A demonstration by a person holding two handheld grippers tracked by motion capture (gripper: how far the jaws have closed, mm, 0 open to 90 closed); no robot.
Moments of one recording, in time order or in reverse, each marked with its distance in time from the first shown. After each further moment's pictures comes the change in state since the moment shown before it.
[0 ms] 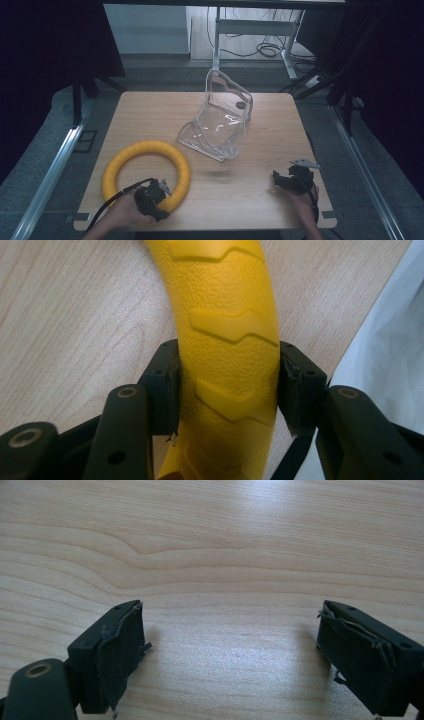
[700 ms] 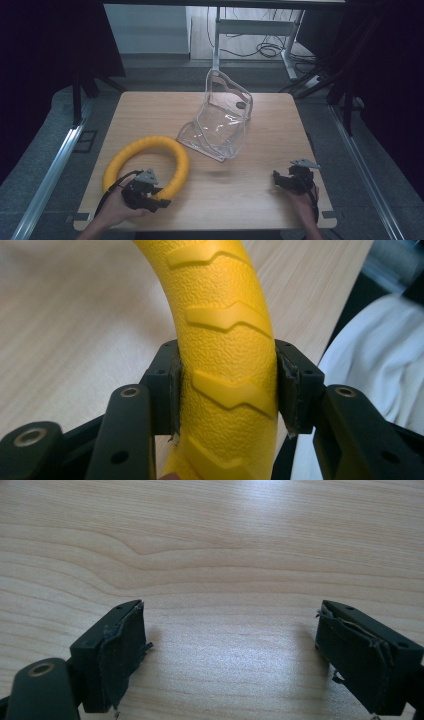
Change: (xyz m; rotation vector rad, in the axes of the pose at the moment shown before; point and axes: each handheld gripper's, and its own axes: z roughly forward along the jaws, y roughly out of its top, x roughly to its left) left arm 0.012 -0.020 -0.044 -0.412 -0.072 -0.080; right arm 0.000 0.000 -0.001 0.003 -0.005 0.005
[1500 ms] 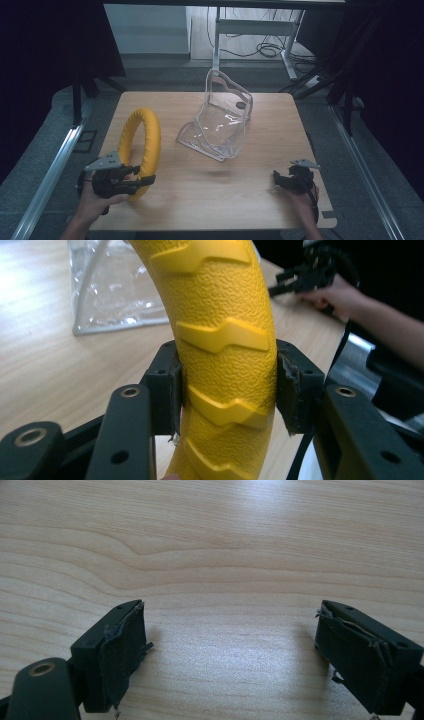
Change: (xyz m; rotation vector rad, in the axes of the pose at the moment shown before) left arm 0.014 0.001 -0.074 -0.405 0.014 -0.054; right arm 0.000 0.000 0.000 -0.002 0.000 0.003
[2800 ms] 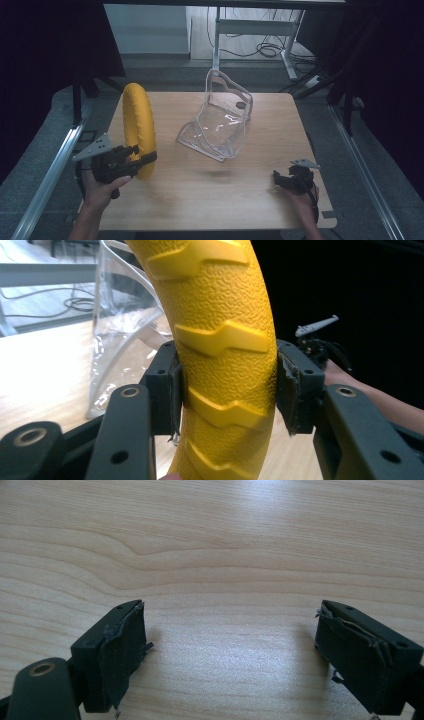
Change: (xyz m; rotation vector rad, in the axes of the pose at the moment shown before) left arm -0.002 0.033 -0.001 -0.264 0.049 0.001; right arm 0.000 0.000 0.000 -0.001 0.001 0.003
